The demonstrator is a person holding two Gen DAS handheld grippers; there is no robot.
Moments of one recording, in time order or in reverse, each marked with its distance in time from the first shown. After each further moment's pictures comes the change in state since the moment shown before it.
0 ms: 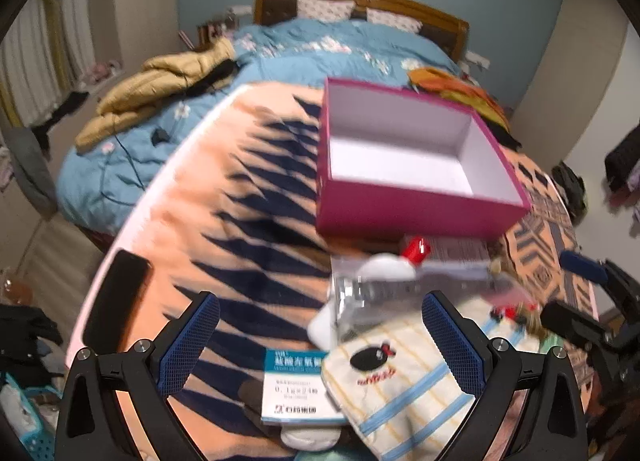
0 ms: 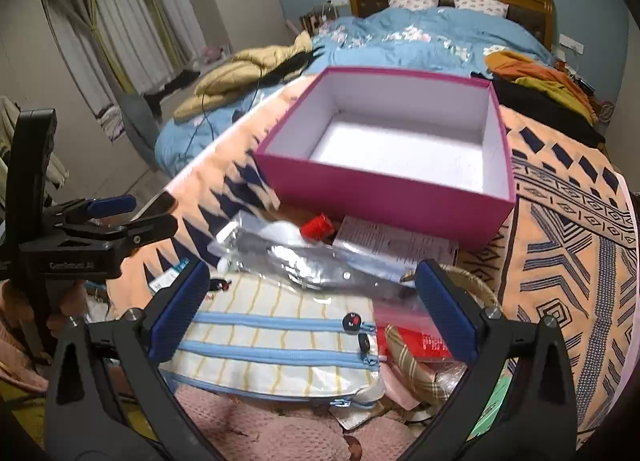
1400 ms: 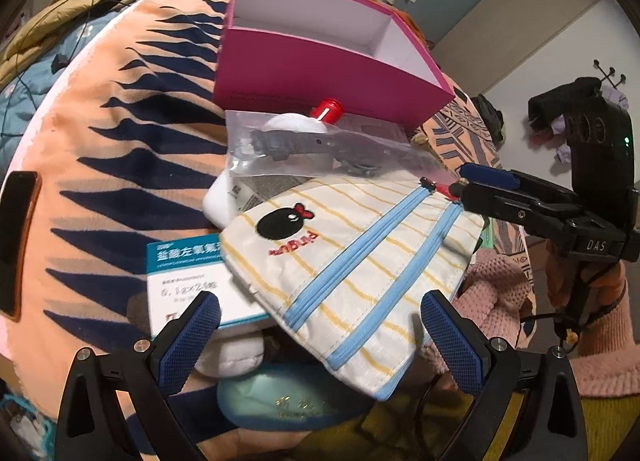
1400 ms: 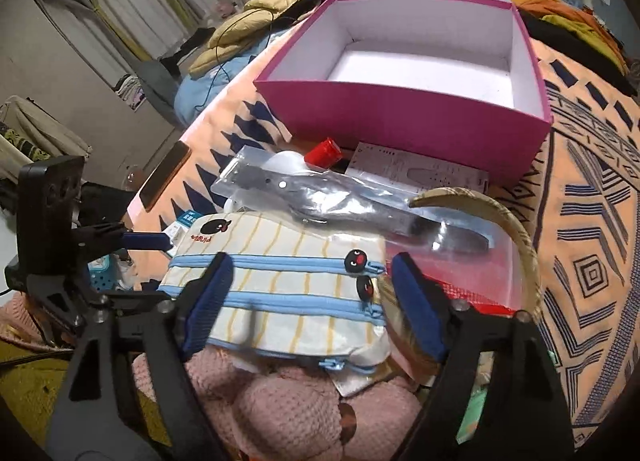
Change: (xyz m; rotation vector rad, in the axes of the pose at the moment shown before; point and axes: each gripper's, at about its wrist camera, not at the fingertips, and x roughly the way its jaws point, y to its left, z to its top) left arm 0.021 -0.009 -0.057 0.048 0.260 -0.350; right arm 0.013 -0.024 -0.021 0.053 0.174 0.134
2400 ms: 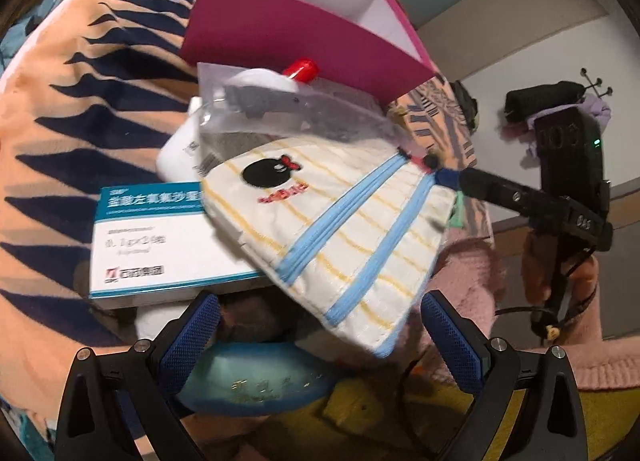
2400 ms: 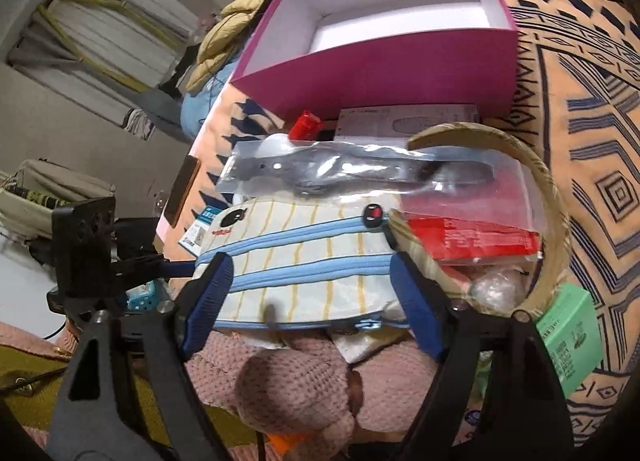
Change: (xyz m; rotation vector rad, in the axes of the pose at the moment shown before) left arm 0.015 -0.004 -0.002 -0.050 0.119 -0.182; right arm -0.001 -0.042 -0.013 0.253 0.059 0.130
